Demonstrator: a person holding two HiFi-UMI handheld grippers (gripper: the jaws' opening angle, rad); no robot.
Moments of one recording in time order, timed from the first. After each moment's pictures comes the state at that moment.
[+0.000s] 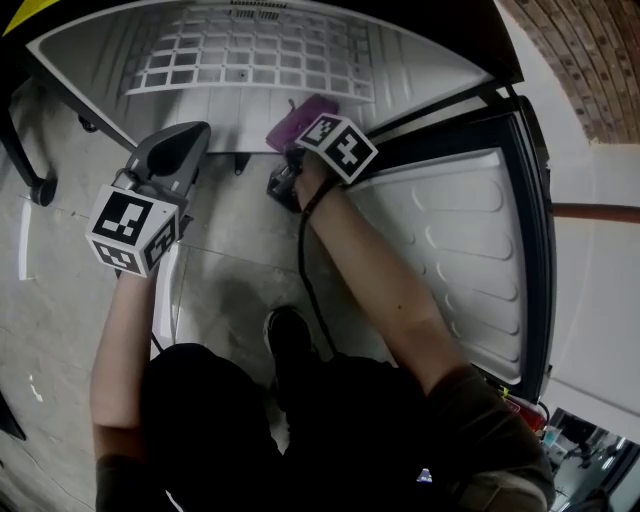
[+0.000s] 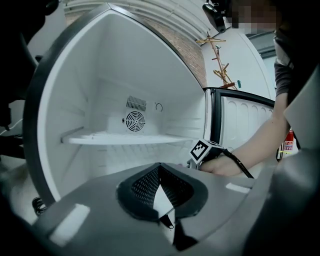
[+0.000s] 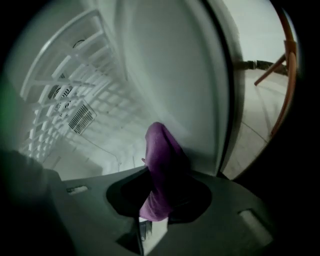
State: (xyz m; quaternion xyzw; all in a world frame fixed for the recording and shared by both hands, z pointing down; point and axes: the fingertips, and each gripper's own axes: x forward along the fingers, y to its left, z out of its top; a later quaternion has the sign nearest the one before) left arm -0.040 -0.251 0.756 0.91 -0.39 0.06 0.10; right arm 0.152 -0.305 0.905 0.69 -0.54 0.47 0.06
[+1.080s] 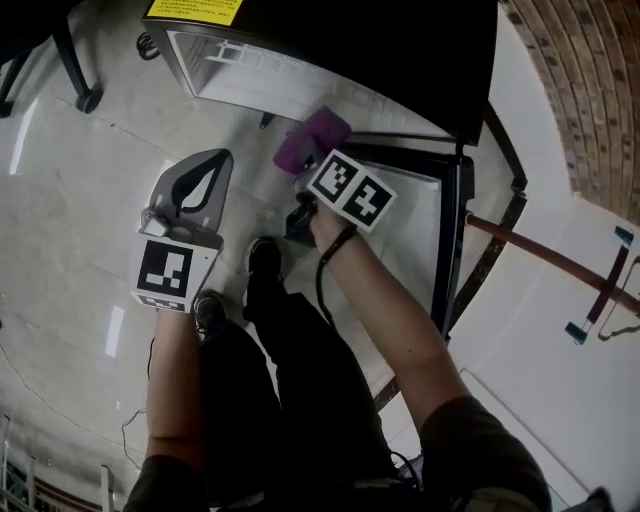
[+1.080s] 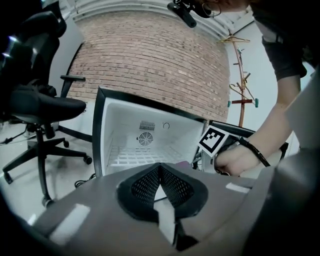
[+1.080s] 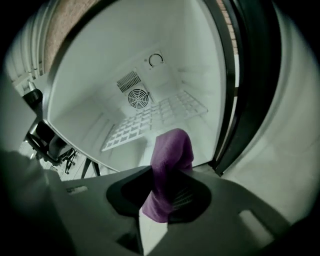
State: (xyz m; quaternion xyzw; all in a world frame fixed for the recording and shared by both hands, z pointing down) left arm -0.080 -0.152 0.626 0.84 -0.50 0.08 0.18; right arm 0.073 -0.205 0.741 0.58 -0.64 0.47 0.19
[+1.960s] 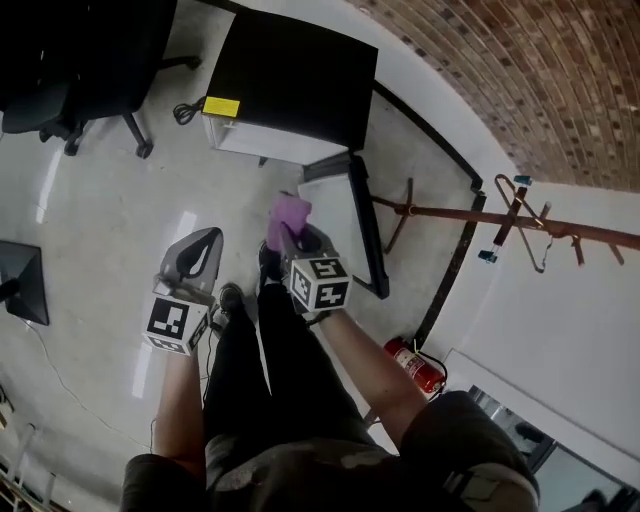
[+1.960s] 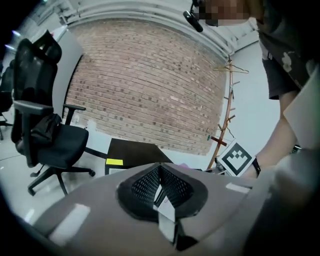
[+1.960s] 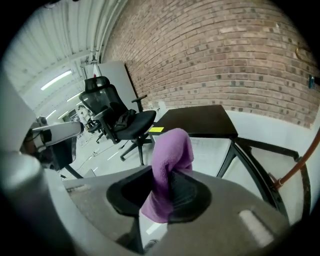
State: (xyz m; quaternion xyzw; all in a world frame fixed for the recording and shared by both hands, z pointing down) left arm -0.108 -0.022 0.340 0.85 -0.48 0.07 0.22; right arm 0.024 -0.041 0.444 0.45 -0.79 0.32 0.26
